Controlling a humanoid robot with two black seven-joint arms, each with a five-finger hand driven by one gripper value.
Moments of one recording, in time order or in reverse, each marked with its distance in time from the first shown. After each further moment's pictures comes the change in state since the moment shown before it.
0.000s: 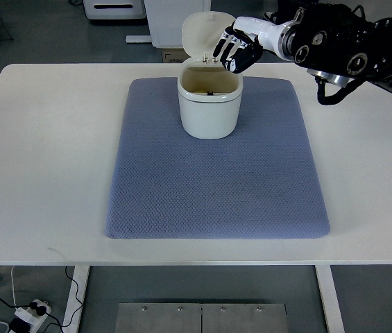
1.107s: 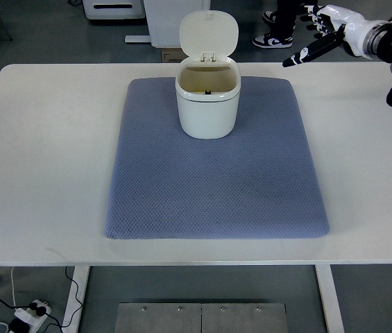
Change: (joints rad) left arm 0.000 0.000 0.000 0.000 0.000 0.000 0.001; right arm -0.204 -0.329 0.344 0.028 -0.016 0.002 -0.008
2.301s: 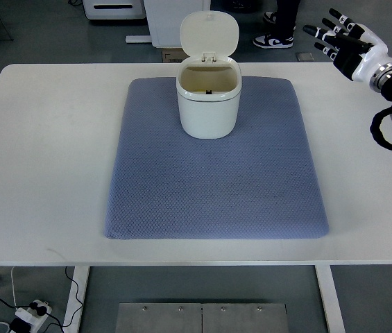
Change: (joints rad) left arm 0.000 0.000 0.000 0.000 0.000 0.000 -0.001; right arm -0.585 0.038 1.077 -0.025 0.000 0.001 -0.001
